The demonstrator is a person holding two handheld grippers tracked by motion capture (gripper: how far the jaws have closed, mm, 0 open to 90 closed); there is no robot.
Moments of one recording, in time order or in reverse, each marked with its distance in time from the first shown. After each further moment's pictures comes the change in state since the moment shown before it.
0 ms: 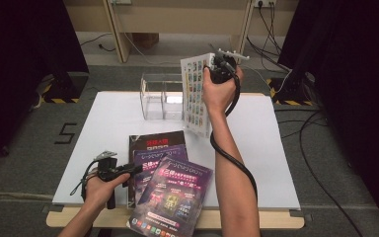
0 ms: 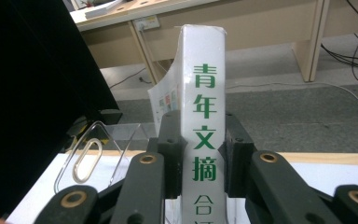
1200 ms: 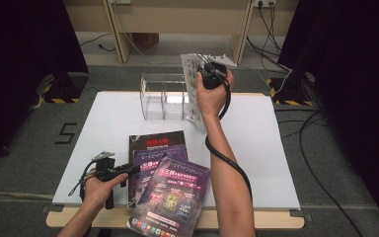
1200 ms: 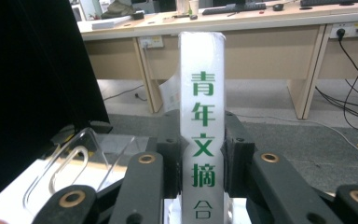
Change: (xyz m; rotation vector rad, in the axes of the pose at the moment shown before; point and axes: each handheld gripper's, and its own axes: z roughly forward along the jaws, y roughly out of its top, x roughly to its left) left arm 0.007 -0.002 0.000 -0.003 0.011 -0.018; right arm 0.006 -0.024 0.018 -0.103 -0.005 -0.136
